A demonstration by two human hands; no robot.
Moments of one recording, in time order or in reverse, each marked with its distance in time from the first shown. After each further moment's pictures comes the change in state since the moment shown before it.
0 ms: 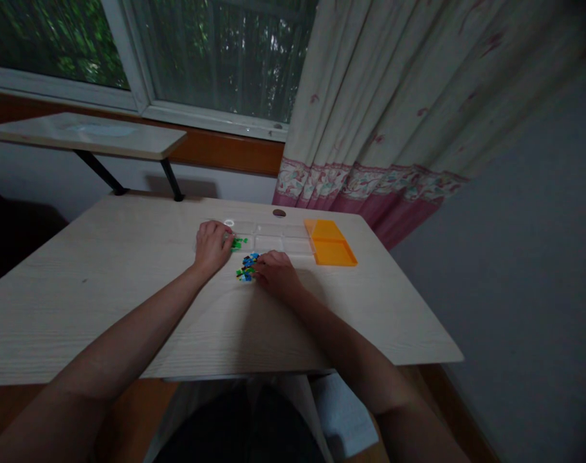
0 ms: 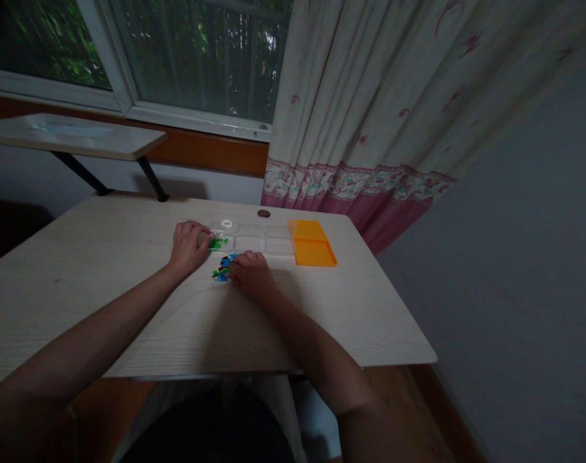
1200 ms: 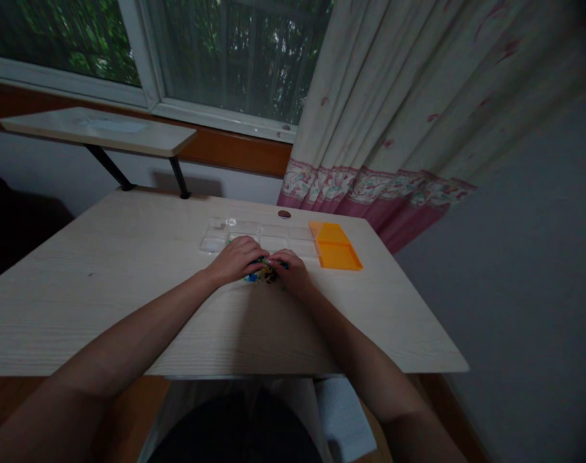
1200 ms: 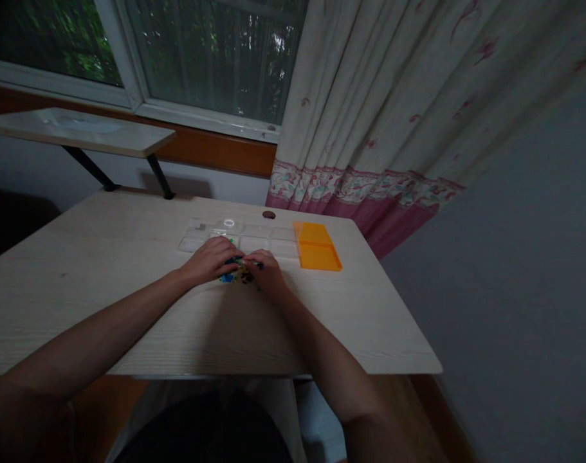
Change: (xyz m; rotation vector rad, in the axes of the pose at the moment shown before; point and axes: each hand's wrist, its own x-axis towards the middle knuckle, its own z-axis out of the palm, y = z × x) left_hand -0.007 0.037 -0.017 -0.183 -0.380 0.559; right_hand 0.000 0.032 0.021 0.651 0.326 0.206
